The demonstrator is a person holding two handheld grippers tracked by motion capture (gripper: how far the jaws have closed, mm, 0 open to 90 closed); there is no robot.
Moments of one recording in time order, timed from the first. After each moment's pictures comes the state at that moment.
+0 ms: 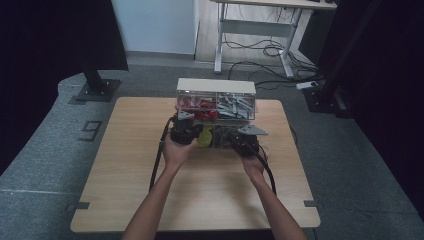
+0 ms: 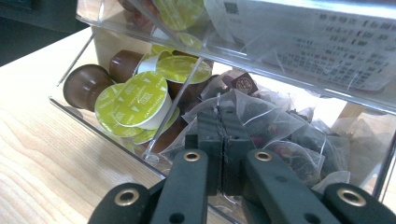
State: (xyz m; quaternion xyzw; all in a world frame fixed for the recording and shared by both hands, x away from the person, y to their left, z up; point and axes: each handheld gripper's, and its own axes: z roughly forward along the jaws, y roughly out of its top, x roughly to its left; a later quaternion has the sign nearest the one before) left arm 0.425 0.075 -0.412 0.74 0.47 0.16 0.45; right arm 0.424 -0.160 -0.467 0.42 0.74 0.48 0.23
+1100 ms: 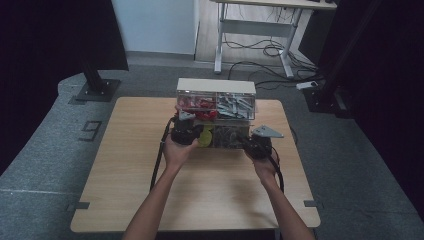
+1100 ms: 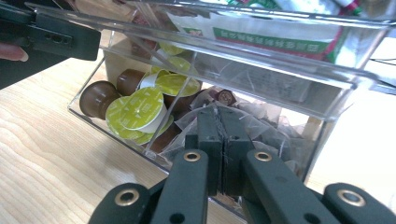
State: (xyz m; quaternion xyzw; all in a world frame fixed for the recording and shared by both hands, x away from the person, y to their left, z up) left arm 0.423 0.073 -0.411 0.74 0.47 0.16 0.45; right arm 0.402 -0.191 -0.444 0.41 0.72 0.50 0.24
